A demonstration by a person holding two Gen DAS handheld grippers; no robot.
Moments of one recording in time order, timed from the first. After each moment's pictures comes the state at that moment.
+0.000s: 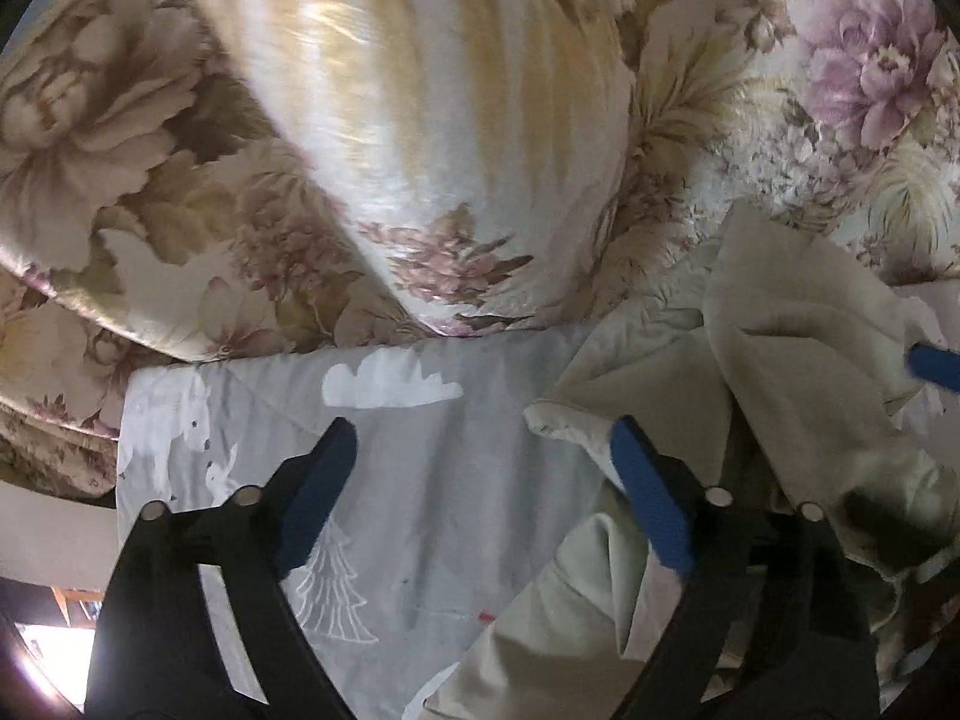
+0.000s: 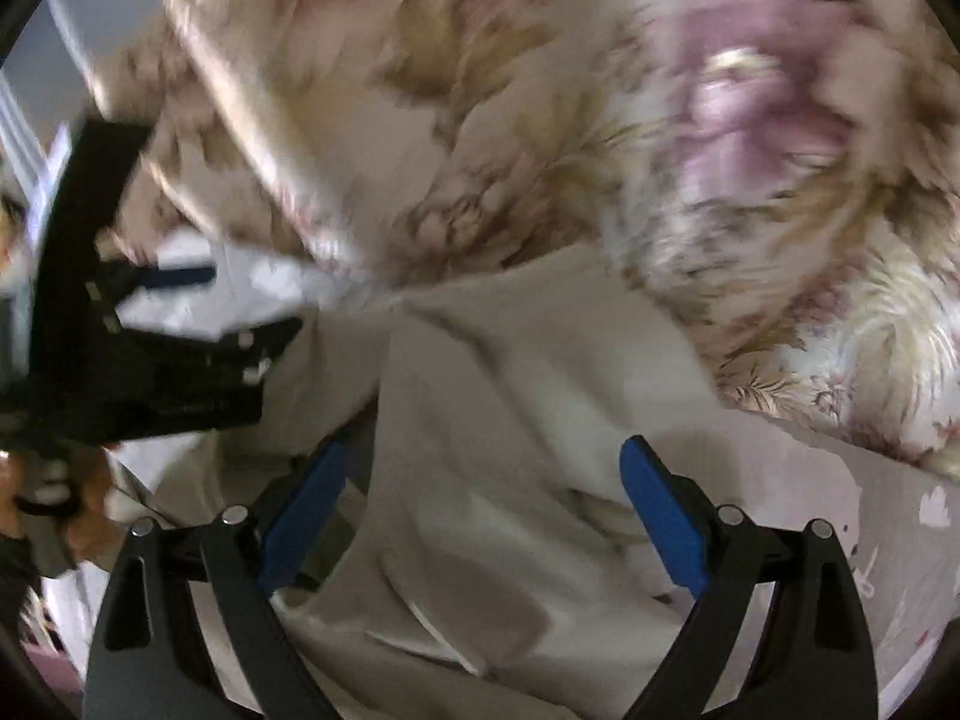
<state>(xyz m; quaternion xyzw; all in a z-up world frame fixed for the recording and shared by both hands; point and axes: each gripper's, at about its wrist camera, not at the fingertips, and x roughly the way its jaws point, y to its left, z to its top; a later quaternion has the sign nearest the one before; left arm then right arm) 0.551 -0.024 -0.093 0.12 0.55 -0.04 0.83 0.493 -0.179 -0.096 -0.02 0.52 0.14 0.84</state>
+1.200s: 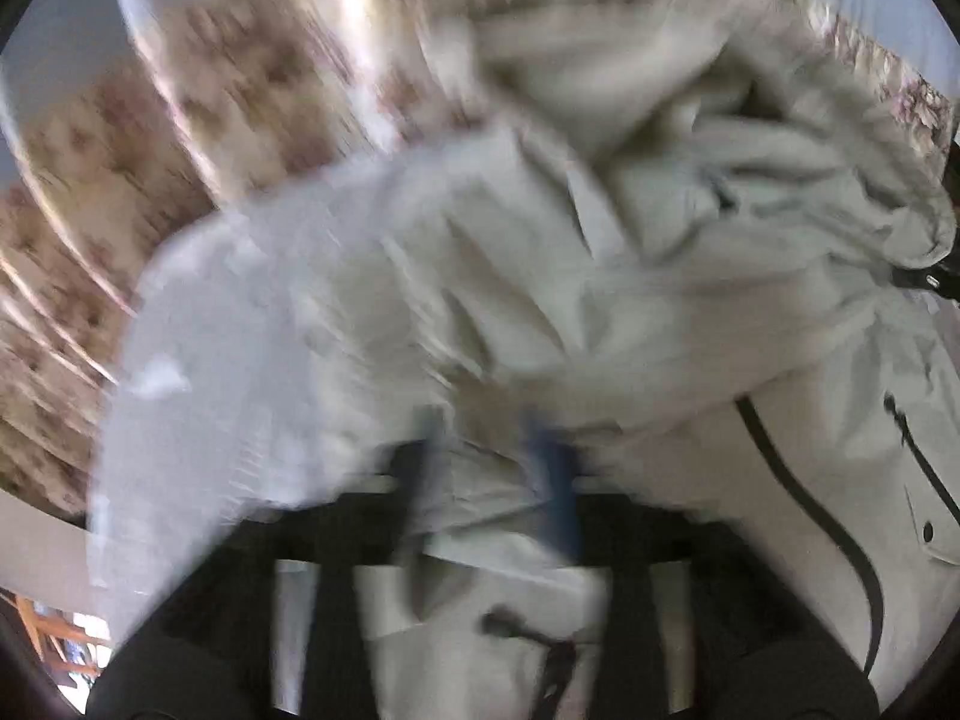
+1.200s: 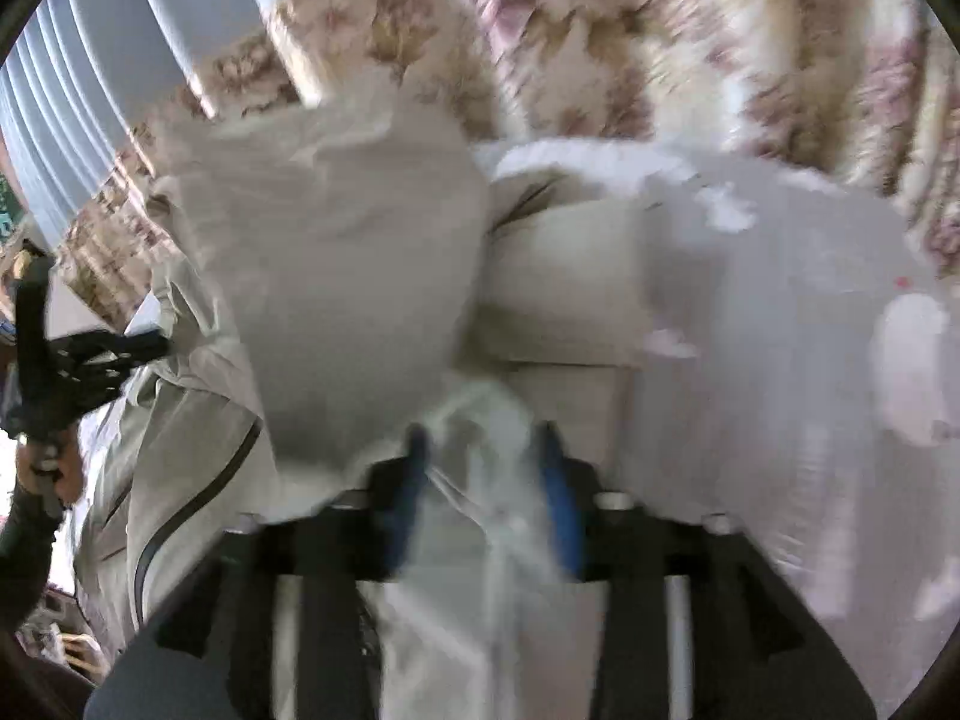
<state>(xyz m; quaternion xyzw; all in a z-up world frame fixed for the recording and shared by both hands) 0.252 0.034 -0.073 0.14 0.43 -0.13 0.88 0.205 -0.304 -0.096 0.08 0.45 0.10 0.88</state>
